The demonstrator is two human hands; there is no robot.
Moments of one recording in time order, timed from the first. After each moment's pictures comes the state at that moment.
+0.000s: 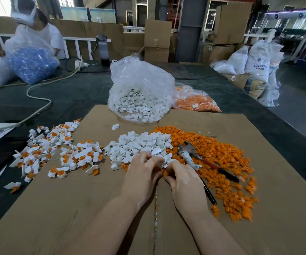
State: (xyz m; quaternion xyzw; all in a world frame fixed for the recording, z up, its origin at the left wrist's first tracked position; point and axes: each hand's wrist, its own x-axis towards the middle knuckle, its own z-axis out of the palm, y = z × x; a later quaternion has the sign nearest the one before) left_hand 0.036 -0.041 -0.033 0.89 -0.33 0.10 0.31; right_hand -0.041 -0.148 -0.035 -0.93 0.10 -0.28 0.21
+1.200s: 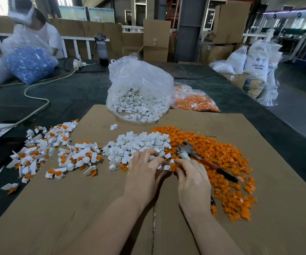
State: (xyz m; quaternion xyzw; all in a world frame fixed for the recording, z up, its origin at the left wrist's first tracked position) left_hand 0.032 -0.050 -0.033 0.89 -0.34 0.15 0.28; right_hand -0.043 -0.151 -0.034 -0.87 0.16 -0.41 0.22
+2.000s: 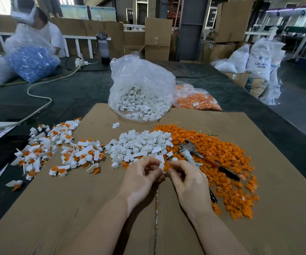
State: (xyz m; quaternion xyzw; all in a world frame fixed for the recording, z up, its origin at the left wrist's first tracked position) left_hand 0.024 -0.035 -0.019 0.74 -0.19 -0.14 0.63; right_hand -0.049 -0.151 -0.029 -0.87 0.09 -0.35 0.34
